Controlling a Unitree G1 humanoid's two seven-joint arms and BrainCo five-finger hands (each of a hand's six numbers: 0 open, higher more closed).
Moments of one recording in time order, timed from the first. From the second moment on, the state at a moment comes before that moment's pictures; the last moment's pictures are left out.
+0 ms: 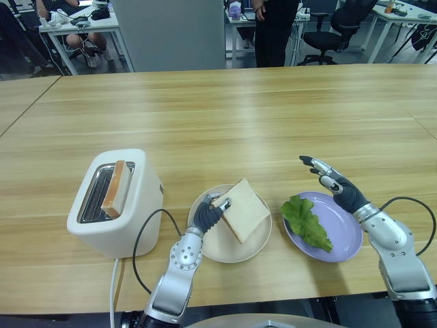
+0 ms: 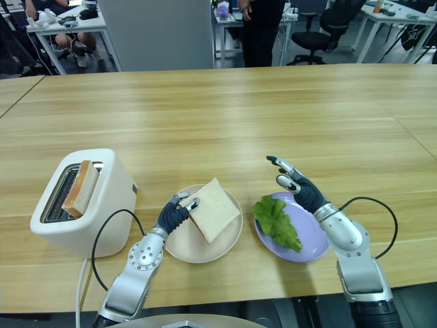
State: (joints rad) left arm 0.15 0.09 -0.31 -0.31 0.29 0.40 -0.01; right arm 0.06 -0.61 -0.04 -0.21 -0.13 -0.13 0.38
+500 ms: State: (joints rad) left arm 0.15 0.13 -0.33 -0.17 0.40 0.40 0.05; right arm -0.13 -0.97 0.10 0.30 -0.82 -0.63 -0.08
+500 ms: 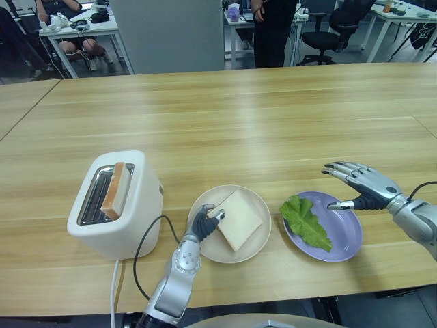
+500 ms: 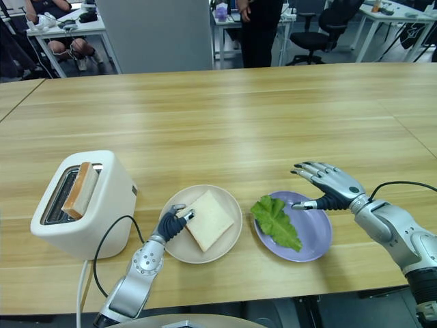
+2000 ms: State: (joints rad) left arm 0.37 0.11 -0.33 -0.55 0.95 0.54 0.11; right arm -0.23 -0.93 0.29 0.25 -1.06 -0.50 -0.01
